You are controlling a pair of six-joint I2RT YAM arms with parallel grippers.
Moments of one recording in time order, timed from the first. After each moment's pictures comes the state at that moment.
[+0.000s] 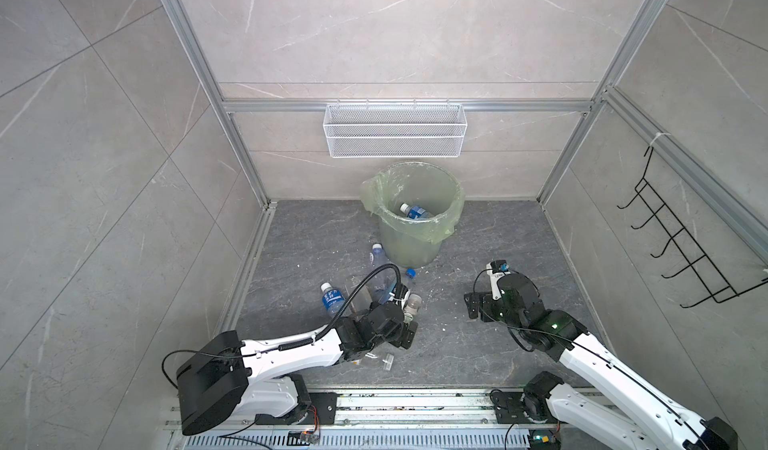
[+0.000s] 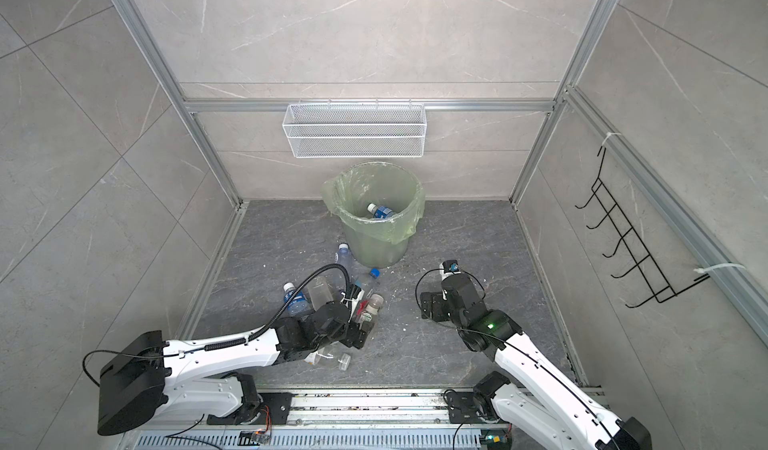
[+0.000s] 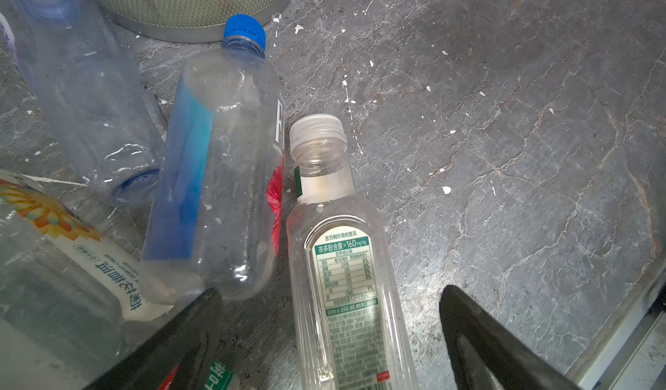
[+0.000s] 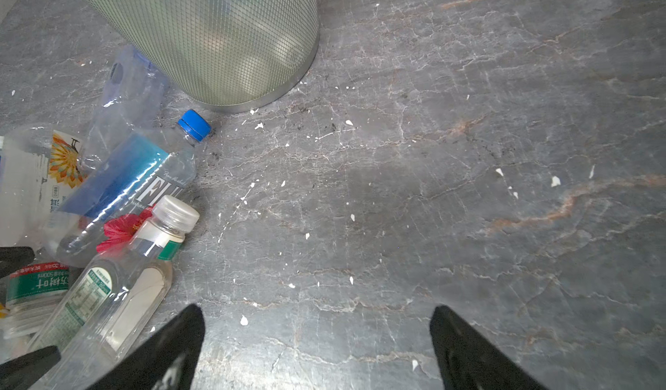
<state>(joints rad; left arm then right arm) -1.10 1.27 0.63 -0.16 -0.25 -0.44 0.55 0.84 0.64 -0.58 0.17 0.37</state>
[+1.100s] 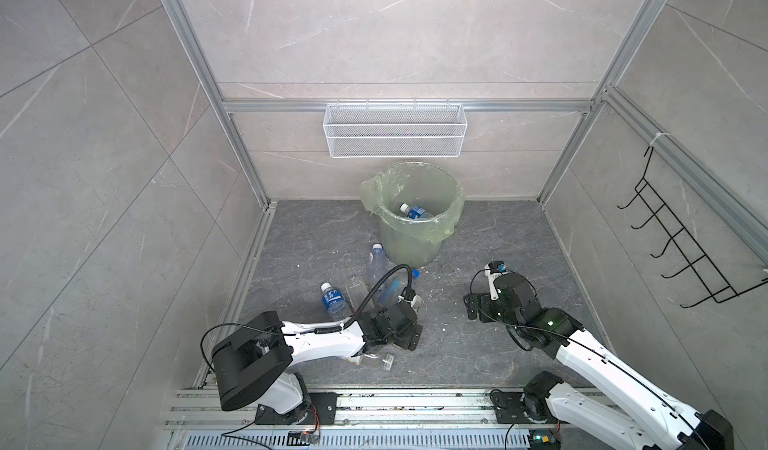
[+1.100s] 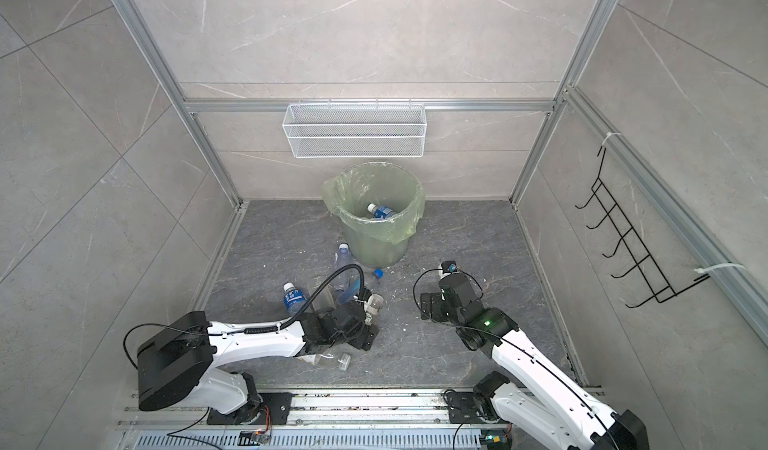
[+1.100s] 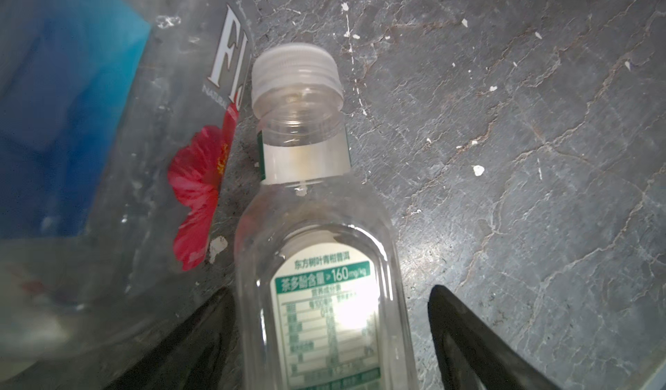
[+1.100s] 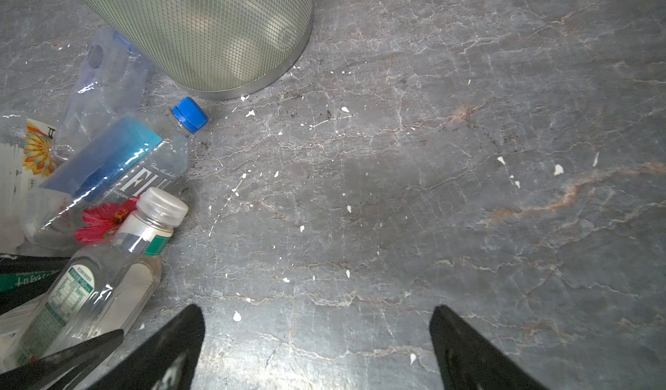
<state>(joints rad) -1.10 1.48 0.70 -0.16 -0.18 -0.49 0.55 0.88 0.64 -0.58 0.17 0.37</state>
